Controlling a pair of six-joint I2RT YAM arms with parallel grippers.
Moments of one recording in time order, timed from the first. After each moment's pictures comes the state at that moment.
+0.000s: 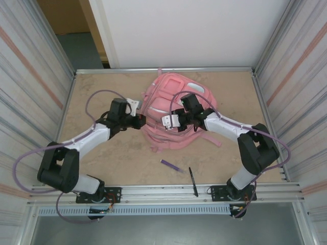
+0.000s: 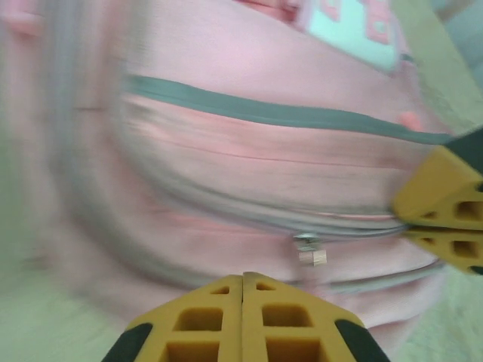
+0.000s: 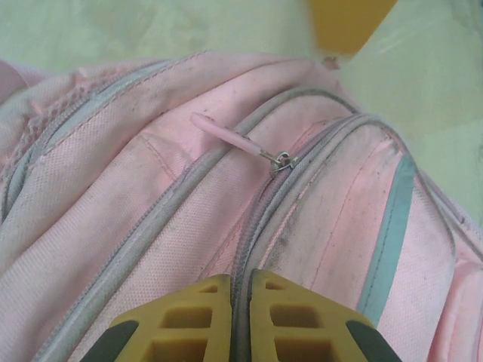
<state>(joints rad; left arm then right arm) -0.37 1.39 0.78 -0.12 0.39 -0.25 0.59 1.64 1.05 -0.26 -0.43 -1.27</state>
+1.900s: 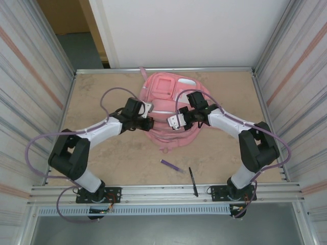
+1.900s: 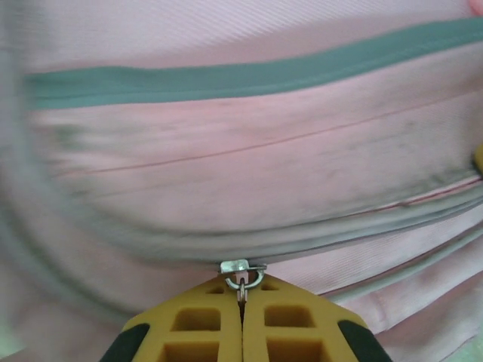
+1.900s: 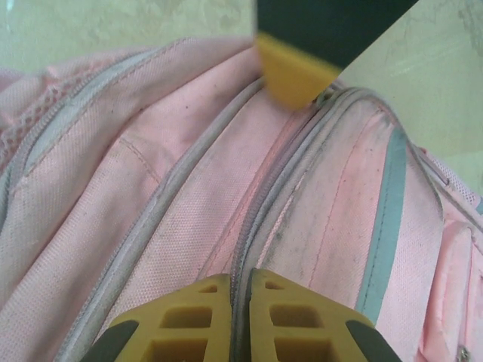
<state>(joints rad) -0.51 1.56 0.95 -0.27 0.26 -0.20 0.50 1.64 1.08 -0.35 -0.51 -1.48</state>
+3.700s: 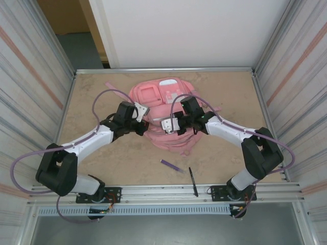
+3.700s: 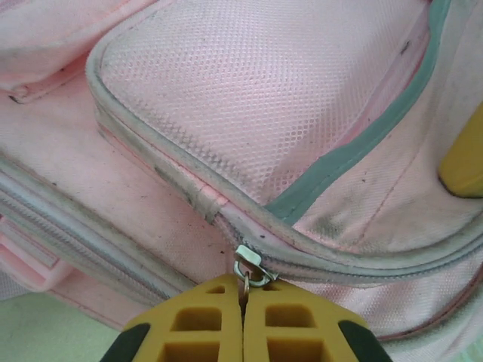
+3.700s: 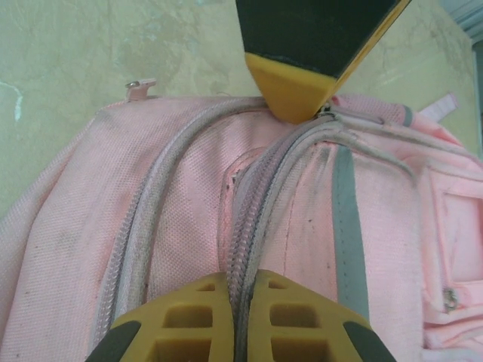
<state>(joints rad) -0.48 1.40 0.83 -0.24 0.25 -0.06 0.62 1.57 0.99 -0.22 -0.46 -1.24</state>
